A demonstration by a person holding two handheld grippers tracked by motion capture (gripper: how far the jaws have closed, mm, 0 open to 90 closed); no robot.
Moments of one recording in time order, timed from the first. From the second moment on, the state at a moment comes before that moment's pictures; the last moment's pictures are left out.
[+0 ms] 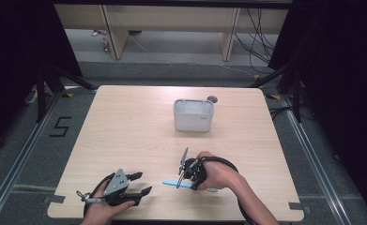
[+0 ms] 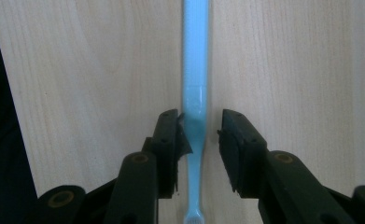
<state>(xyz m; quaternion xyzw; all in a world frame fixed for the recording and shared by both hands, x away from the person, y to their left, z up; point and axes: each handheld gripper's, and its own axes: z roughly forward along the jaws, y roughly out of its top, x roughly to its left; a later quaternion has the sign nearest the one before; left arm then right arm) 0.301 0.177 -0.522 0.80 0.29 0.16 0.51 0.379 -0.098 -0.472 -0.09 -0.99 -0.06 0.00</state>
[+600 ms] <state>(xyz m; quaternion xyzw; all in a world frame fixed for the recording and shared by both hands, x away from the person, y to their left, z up) 0.300 0.178 -0.522 0.80 0.29 0.16 0.51 0.379 -0.087 -0.472 -0.07 -1.00 -0.02 0.01</state>
